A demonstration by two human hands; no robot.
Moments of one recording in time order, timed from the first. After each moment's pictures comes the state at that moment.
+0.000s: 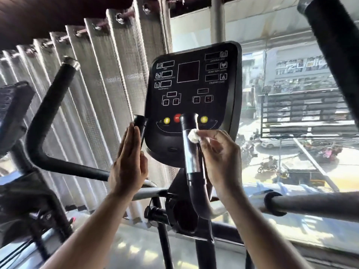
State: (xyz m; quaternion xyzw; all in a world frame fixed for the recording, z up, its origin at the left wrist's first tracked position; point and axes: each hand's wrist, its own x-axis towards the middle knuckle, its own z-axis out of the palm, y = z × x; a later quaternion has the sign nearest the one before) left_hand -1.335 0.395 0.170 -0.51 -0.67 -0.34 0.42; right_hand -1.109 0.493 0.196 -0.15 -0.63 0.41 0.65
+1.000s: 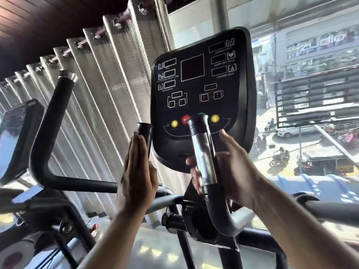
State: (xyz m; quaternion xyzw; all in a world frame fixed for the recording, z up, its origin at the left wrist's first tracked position) left_hand -1.344 0.402 0.167 -0.50 -0.66 -0.31 0.46; right_hand -1.109 0.514 0.202 -0.02 -0.48 0.87 0.15
